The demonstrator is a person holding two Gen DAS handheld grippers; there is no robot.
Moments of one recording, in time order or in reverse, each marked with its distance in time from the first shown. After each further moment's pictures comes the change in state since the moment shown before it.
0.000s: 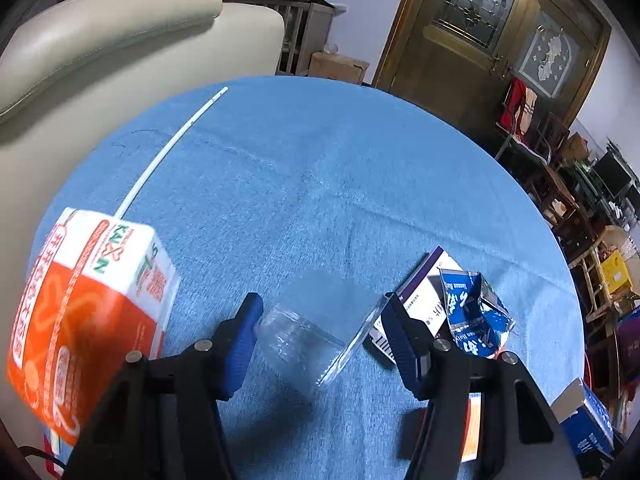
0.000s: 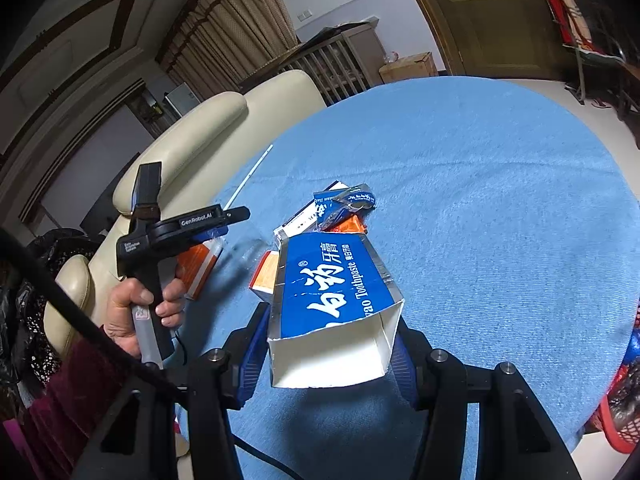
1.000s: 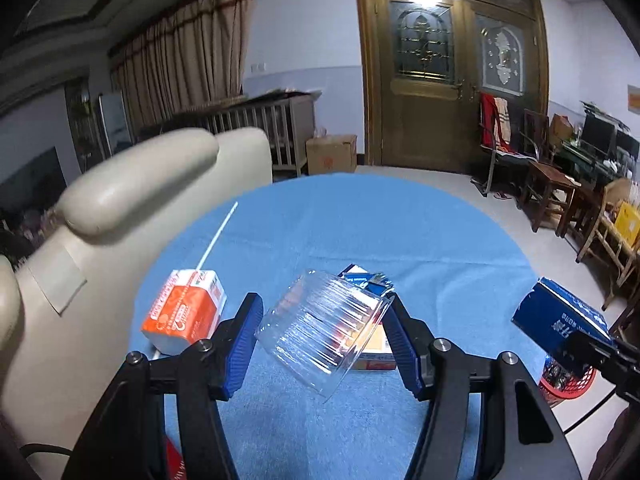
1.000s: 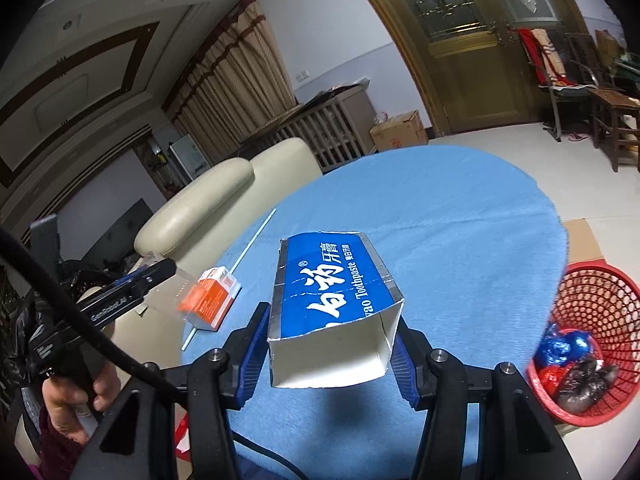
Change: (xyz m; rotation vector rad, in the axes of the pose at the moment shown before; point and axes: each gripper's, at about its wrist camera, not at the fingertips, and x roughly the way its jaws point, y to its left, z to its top) left arm -0.206 -0.135 -0.091 0.249 -0.324 0.176; right arm -0.133 -0.008 -0.027 -0.002 -0.236 -0.022
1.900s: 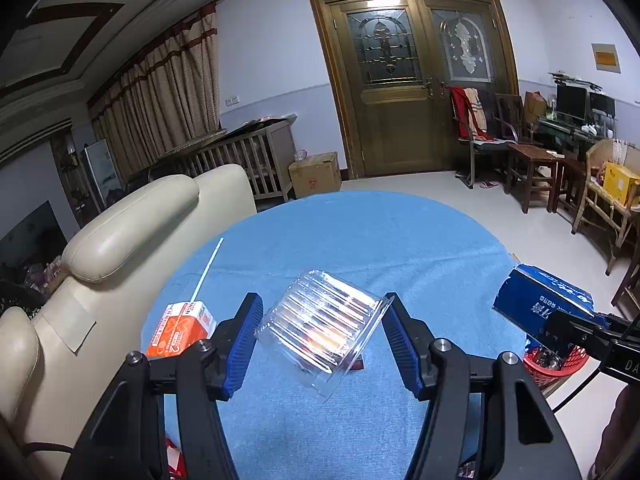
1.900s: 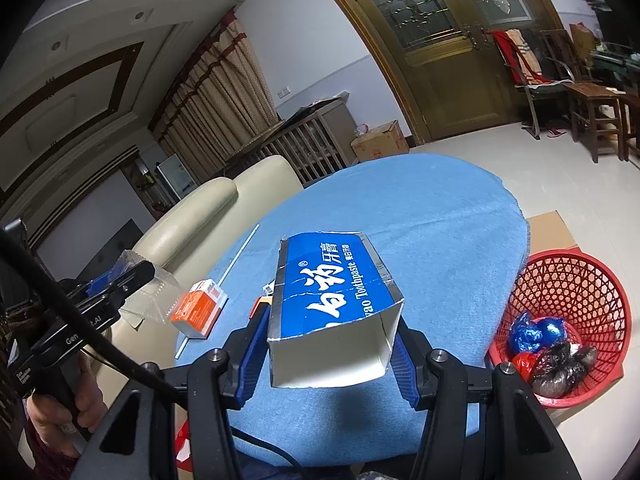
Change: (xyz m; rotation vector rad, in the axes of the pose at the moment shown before) left arm -0.040 -0.060 -0.005 0.147 -0.068 -0.003; right arm -0.040 -0.030 -0.005 0.054 -0.046 -0.033
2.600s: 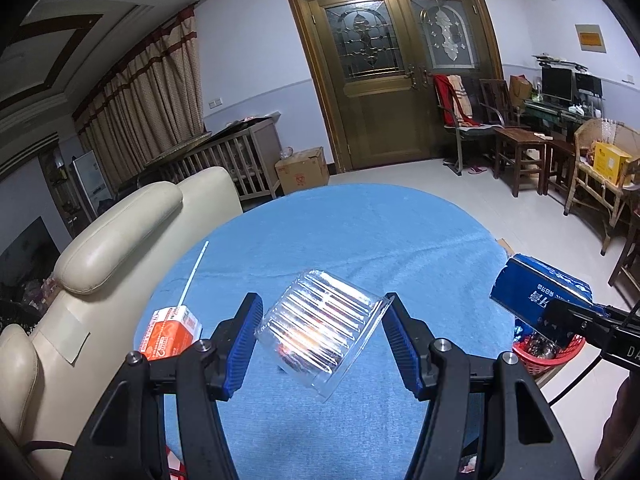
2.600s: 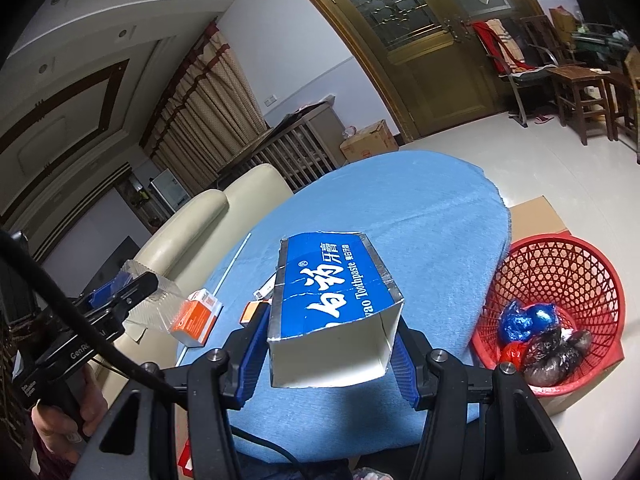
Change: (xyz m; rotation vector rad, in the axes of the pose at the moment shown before) left arm -0.001 -0.031 0.002 0.066 0.020 -0.025; right arm -0.014 -0.024 -0.003 0.071 -0.014 -0.007
